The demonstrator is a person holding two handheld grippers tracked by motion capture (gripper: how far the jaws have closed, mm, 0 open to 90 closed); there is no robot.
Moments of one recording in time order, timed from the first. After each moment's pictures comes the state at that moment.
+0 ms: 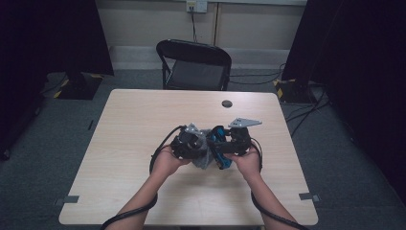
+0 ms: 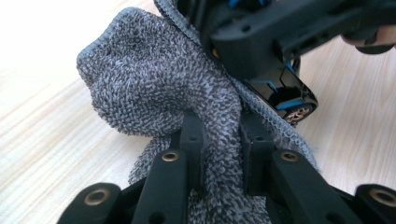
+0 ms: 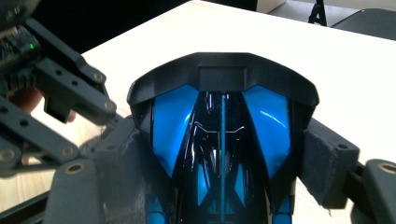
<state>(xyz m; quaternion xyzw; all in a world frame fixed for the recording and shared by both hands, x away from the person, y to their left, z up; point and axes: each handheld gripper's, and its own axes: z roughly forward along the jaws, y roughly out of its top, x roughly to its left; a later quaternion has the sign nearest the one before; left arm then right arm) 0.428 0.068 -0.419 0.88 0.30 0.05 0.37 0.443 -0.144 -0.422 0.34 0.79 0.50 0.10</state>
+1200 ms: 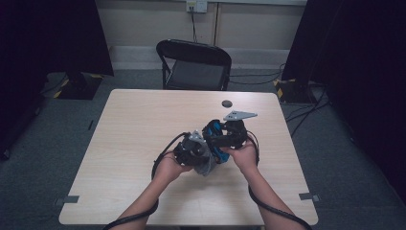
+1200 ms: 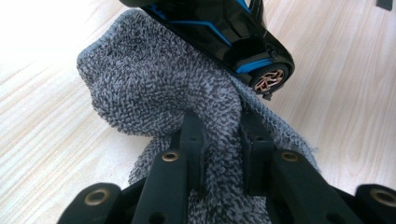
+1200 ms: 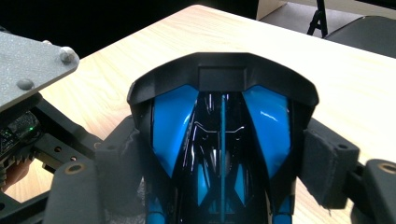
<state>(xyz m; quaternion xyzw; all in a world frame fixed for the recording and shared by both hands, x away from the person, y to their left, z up) 0.416 0.060 -0.431 0.89 0.28 0.04 0.36 0.455 -0.130 -0.404 0.34 0.80 0.49 0.11</state>
